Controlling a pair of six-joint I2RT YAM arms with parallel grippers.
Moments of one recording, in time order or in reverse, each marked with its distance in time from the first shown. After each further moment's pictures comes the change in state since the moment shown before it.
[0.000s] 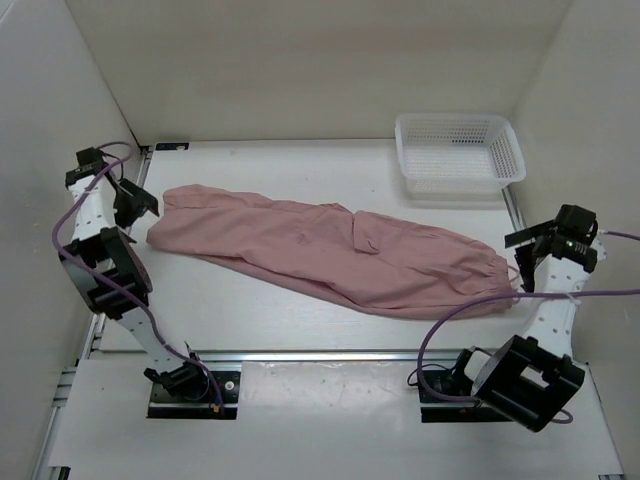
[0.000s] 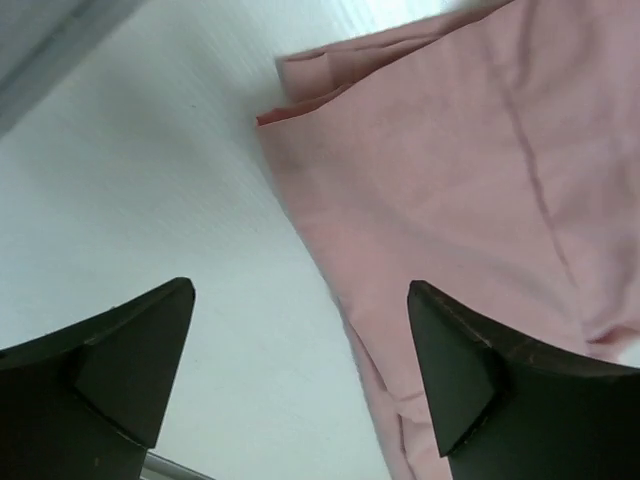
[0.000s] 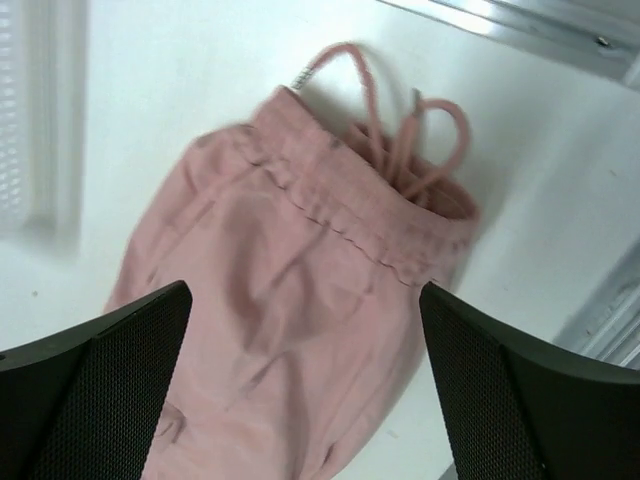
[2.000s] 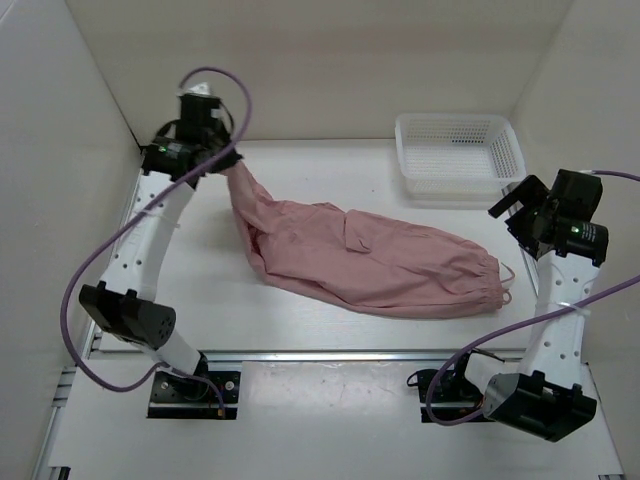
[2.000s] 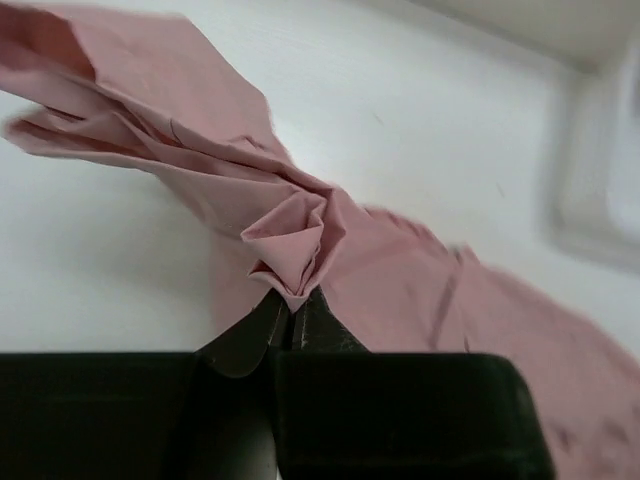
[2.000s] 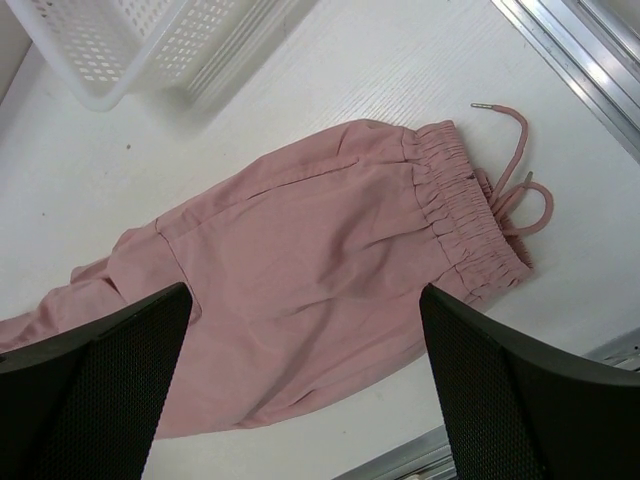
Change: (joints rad) left arm -0.655 -0.302 0.261 0.053 -0.222 0.026; right arm 0.207 0.000 0.365 -0.137 -0.121 -0.253
